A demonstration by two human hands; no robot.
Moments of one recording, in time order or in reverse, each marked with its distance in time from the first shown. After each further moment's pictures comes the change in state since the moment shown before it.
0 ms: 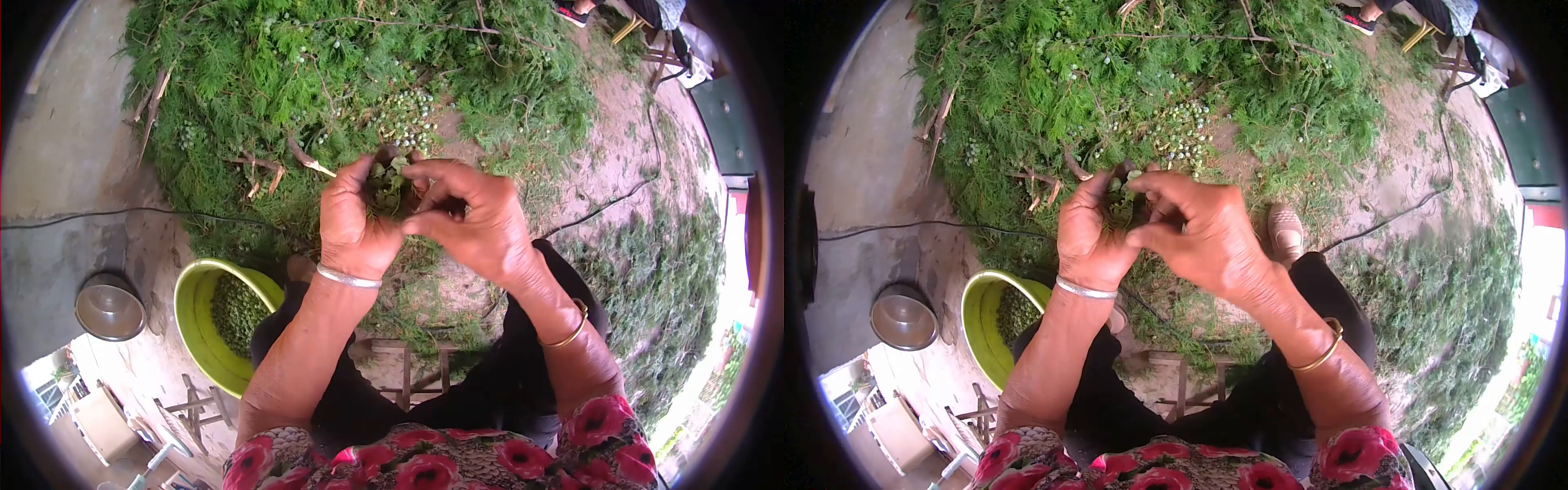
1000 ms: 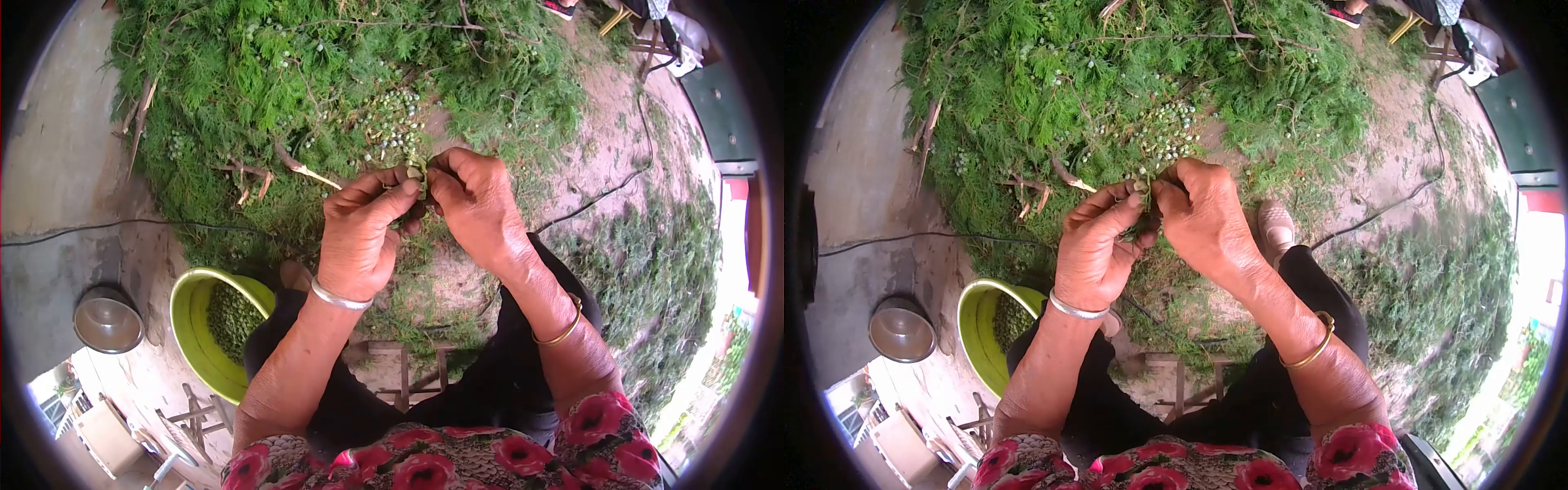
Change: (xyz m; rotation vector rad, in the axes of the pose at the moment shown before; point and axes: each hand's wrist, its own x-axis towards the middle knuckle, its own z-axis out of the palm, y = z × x) left_hand -0.018 -0.015 0.001 0.661 -0.078 0.134; right_hand 0.009 0.014 -0.003 -0.097 0.245 0.065
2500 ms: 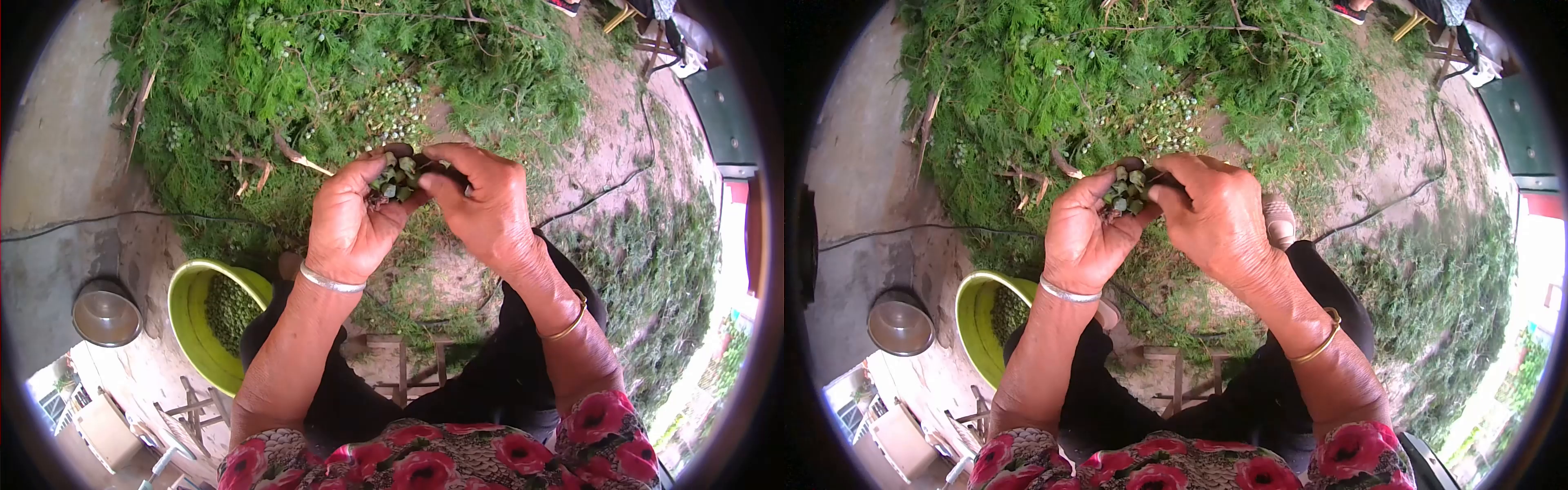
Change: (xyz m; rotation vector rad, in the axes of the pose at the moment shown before) left_hand 0.015 0.007 -0.008 -0.503 -0.016 -0.167; right_hand -0.005 0.008 -0.002 -0.304 0.109 -0.312
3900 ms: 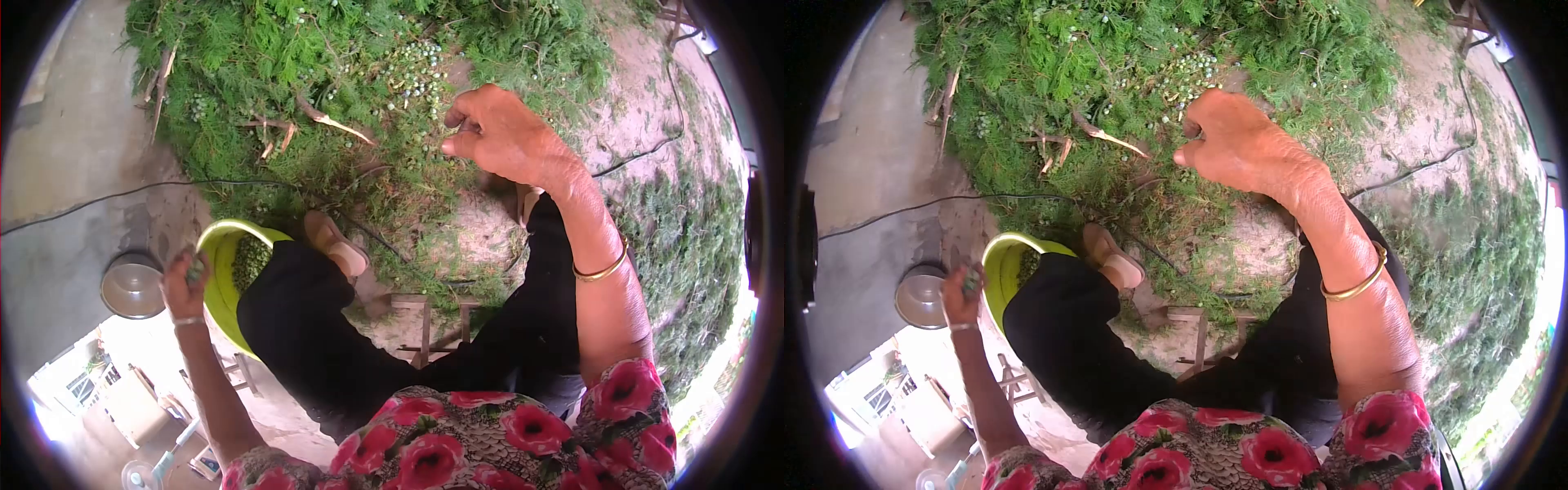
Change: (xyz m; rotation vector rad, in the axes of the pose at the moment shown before) left_hand -0.247 0.205 -0.180 0.823 0.818 0.628; right_hand 0.007 0.002 -0.031 -0.130 -0.642 0.228
